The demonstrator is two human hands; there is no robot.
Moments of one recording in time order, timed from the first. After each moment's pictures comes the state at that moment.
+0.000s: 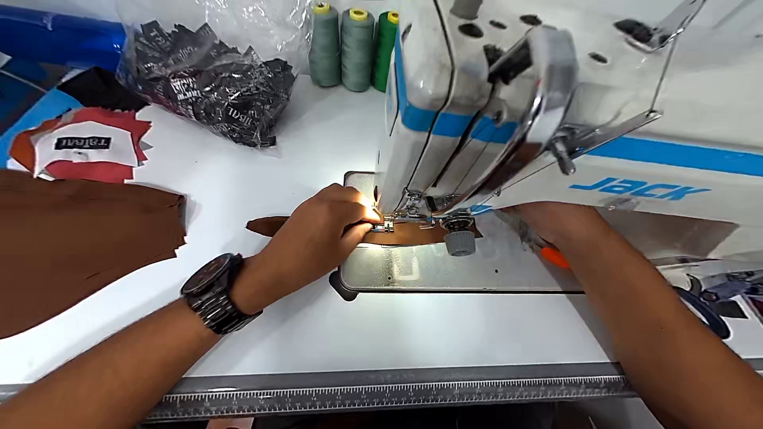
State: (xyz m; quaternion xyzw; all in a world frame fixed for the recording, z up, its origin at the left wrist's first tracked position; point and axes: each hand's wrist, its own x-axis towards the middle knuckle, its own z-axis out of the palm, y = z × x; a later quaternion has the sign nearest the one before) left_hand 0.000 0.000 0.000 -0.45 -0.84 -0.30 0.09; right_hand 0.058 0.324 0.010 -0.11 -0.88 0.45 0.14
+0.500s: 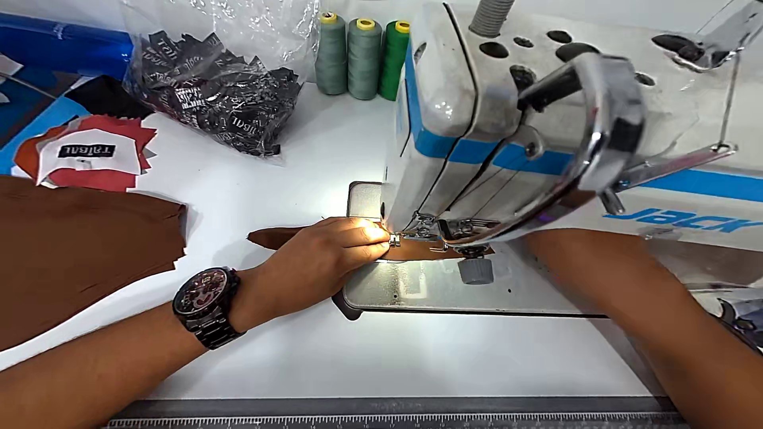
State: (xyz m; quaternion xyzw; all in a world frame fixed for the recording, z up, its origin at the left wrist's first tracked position) left_hand -0.011 -0.014 -0.025 -0.59 -0.77 -0.21 0.13; right_hand 0.094 0.308 0.037 0.00 -0.99 0.00 0.12
